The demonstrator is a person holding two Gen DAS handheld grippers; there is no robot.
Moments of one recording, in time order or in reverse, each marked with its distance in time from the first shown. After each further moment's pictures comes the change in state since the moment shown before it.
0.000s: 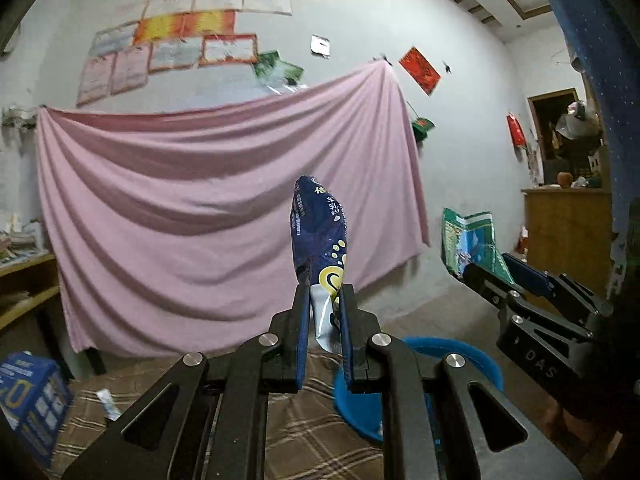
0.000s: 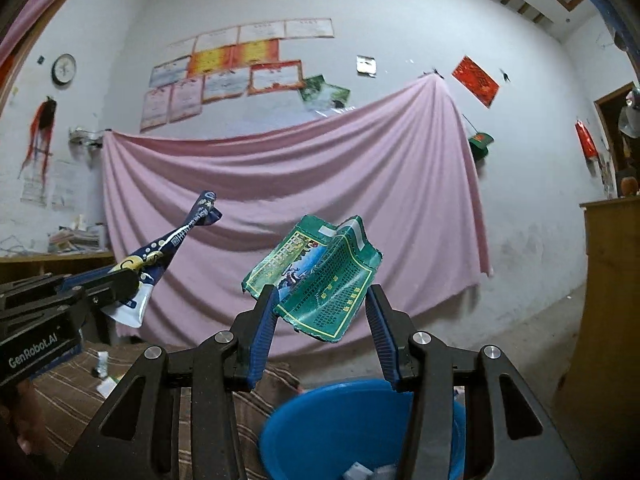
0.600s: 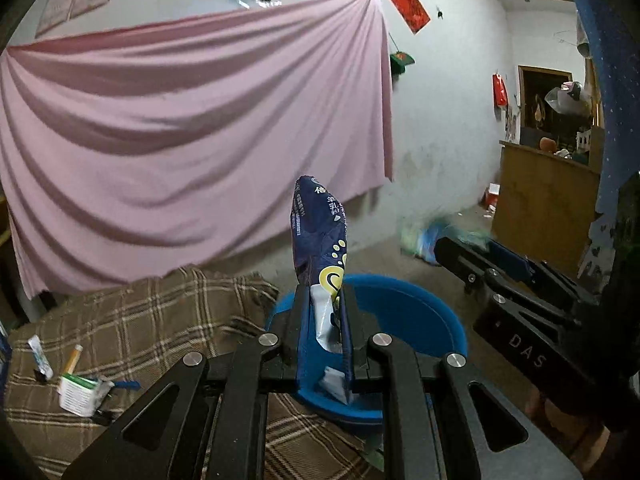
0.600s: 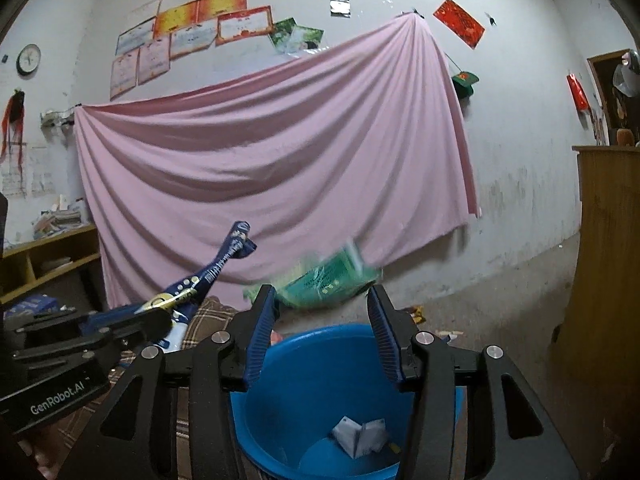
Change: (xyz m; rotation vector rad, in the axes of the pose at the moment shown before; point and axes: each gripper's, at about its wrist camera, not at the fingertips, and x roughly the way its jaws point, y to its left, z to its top) left arm 0.068 -0.019 -0.005 -0.085 0.275 -0.156; right arm 0.025 -0.039 -0.018 0.071 0.204 -0.035
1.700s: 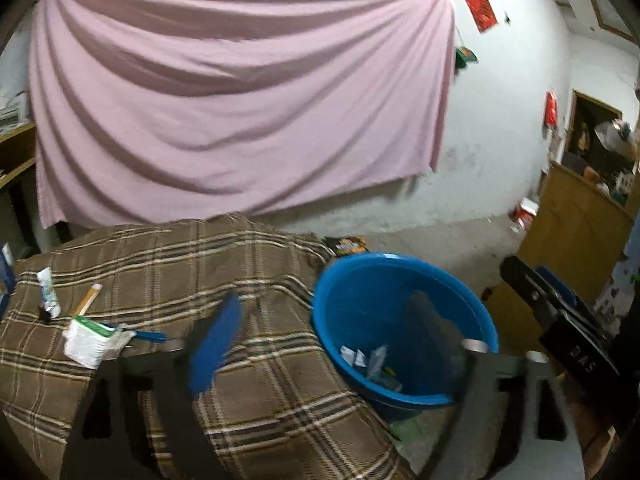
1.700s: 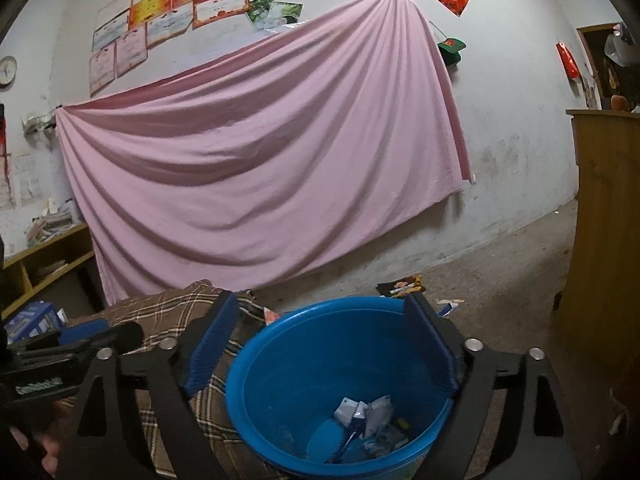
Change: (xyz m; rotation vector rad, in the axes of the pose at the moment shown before) left arm -0.017 0.050 -0.011 -0.211 0.058 0.114; right arm 0.014 -0.009 -0.003 0.071 0.094 -0.016
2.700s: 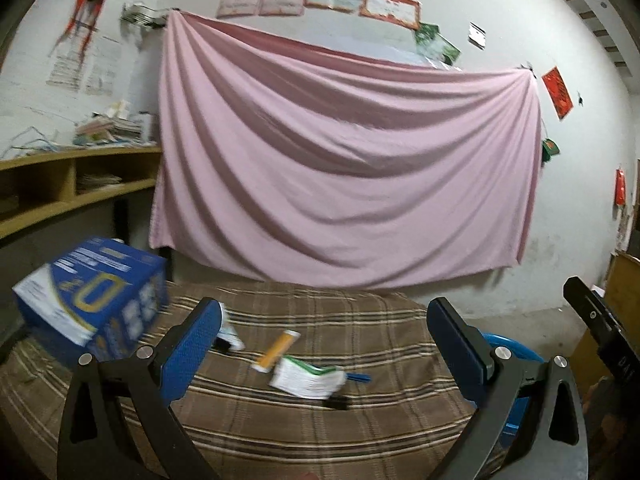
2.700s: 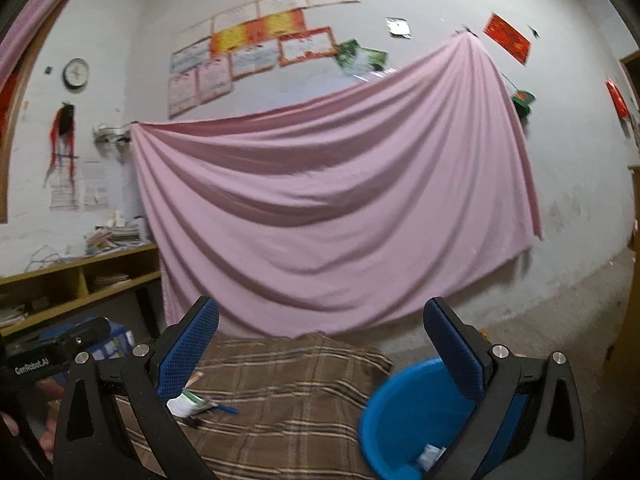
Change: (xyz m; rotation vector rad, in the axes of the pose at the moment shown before) left arm -0.111 0.131 -0.021 -0.141 -0.285 0.300; right arm -0.023 0.130 0.010 -0.099 -0.203 0.232
